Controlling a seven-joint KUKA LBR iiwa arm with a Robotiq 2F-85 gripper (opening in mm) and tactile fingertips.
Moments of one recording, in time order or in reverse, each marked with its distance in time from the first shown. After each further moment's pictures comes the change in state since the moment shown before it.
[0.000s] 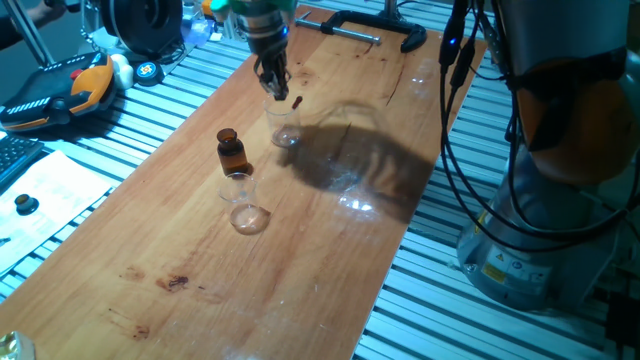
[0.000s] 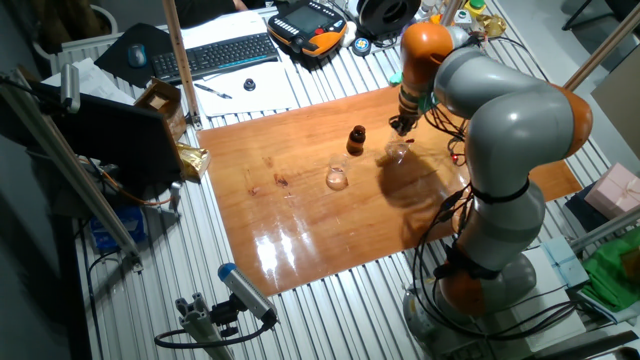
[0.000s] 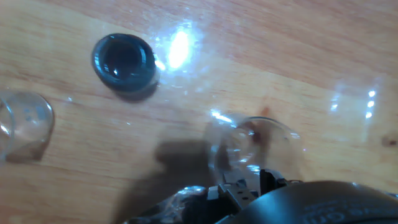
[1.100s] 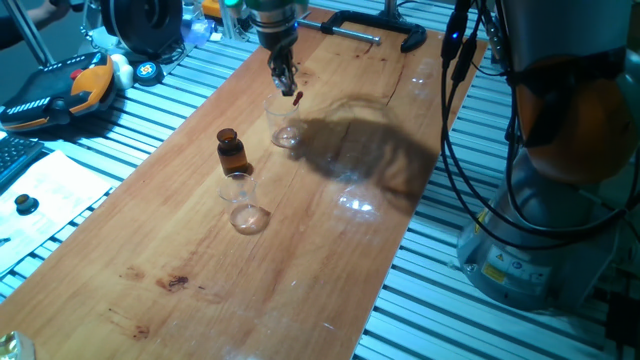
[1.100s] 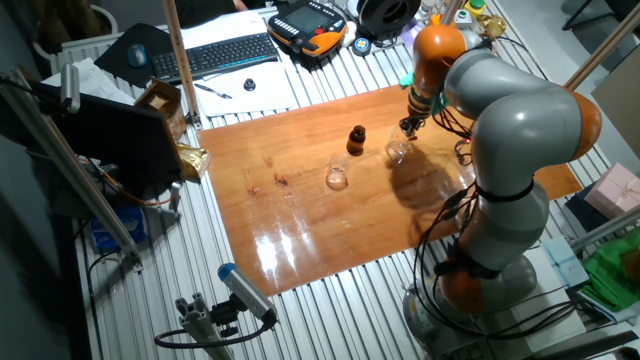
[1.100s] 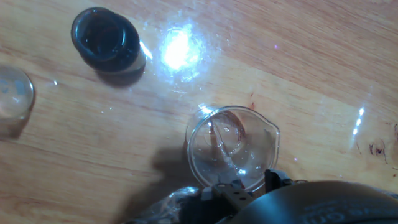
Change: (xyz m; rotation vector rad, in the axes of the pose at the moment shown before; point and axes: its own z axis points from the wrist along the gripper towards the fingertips) arm 0.011 -0.013 0.014 -0.006 -0.033 -0.073
